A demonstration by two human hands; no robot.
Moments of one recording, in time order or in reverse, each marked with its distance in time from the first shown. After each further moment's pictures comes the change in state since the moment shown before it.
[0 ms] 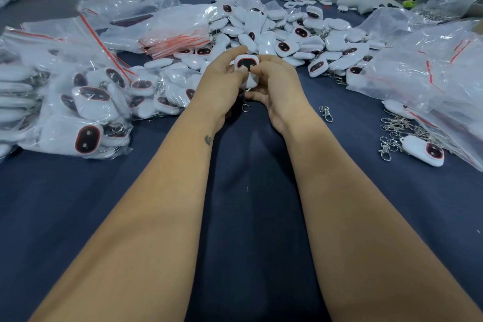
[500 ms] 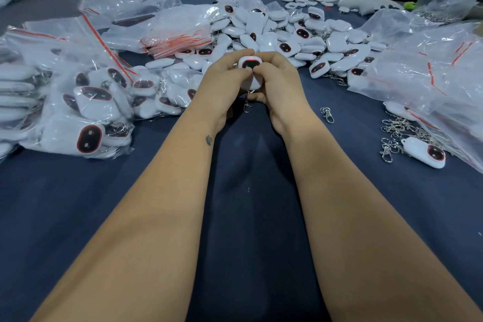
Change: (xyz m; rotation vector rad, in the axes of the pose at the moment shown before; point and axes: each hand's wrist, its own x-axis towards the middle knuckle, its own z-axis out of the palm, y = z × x) left_hand -0.003 0.006 0.002 -0.057 -0.013 -0.055; right_hand -0.004 0.002 0.001 -0.065 0.015 -0.086
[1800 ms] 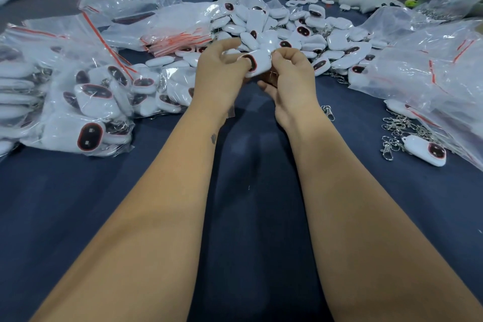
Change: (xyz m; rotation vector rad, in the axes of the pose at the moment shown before) left_hand -0.003 0.009 0.005 0.106 0.195 0.109; right_hand 0.004 -0.001 -0.007 0.190 0.167 0.003
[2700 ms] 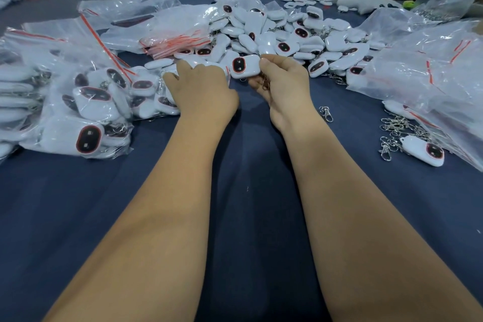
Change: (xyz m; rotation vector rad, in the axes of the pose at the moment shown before) left_hand -0.003 -0.006 -0.014 1.350 0.086 0.128; right_hand -0.003 0.002 0.004 0.056 -0.035 0.045
